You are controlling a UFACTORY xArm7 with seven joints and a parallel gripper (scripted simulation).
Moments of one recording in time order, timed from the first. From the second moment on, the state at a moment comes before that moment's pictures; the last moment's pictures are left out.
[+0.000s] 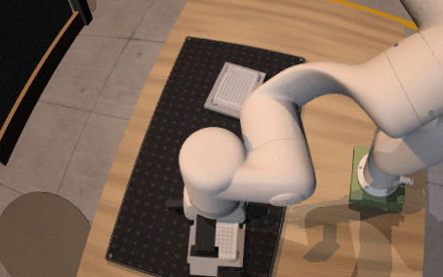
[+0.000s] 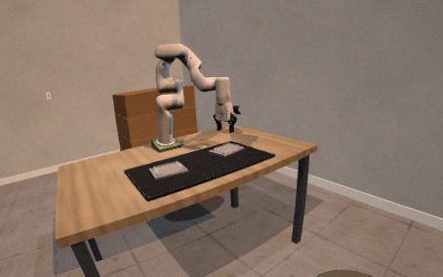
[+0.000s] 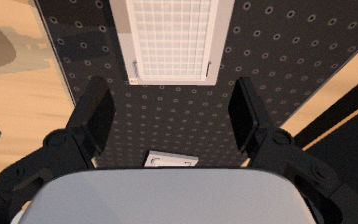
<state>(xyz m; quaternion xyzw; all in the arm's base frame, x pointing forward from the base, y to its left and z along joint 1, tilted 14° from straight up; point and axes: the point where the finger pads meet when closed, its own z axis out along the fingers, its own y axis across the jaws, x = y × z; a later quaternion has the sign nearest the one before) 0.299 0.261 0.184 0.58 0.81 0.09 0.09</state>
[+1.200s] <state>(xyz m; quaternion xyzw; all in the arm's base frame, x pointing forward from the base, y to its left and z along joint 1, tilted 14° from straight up) 0.307 0.262 0.150 0.58 0.80 0.09 0.09</state>
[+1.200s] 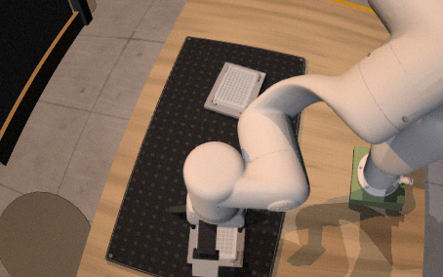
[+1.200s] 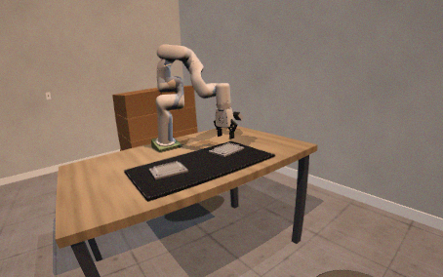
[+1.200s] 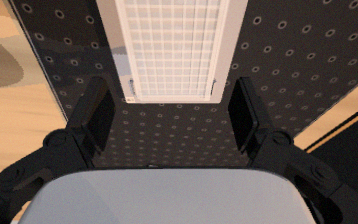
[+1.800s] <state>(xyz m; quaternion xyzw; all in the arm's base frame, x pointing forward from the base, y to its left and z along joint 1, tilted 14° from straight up) 0.313 0.263 0.125 0.58 0.81 0.09 0.09</state>
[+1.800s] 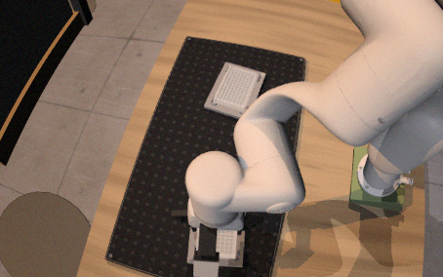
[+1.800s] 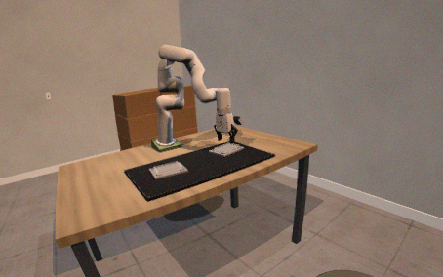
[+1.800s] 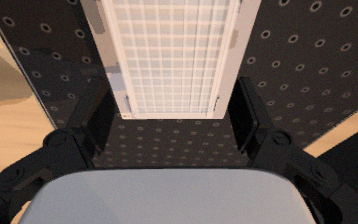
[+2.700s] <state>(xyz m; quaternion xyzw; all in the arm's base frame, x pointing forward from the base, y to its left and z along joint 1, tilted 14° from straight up) 0.317 0.264 0.109 0.58 0.81 0.09 0.09</state>
